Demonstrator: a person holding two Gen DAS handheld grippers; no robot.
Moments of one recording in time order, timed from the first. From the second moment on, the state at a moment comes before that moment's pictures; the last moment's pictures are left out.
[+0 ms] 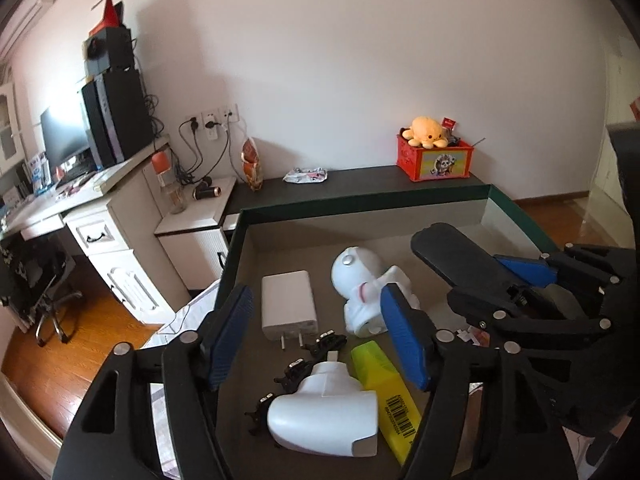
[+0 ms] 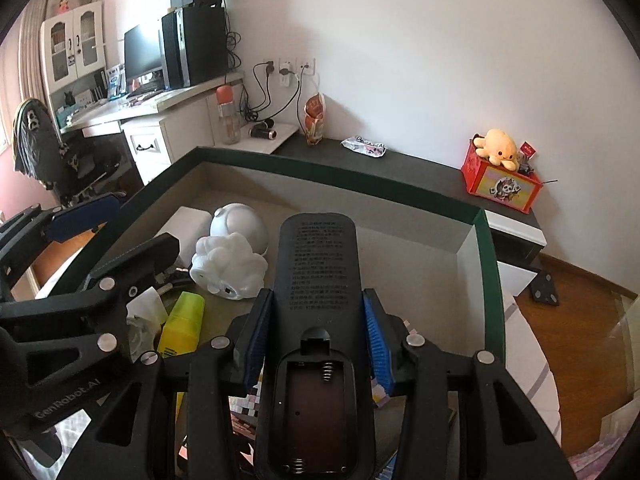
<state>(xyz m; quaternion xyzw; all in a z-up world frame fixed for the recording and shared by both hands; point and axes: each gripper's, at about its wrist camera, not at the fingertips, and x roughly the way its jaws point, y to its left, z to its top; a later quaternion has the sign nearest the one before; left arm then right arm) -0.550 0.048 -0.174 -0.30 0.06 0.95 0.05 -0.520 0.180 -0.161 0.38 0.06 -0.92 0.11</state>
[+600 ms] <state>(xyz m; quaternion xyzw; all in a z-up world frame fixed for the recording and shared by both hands) -0.541 0.046 -0.173 -0.30 0.06 0.95 0.05 -0.502 0.194 -0.148 0.32 0.00 -0.94 0.11</state>
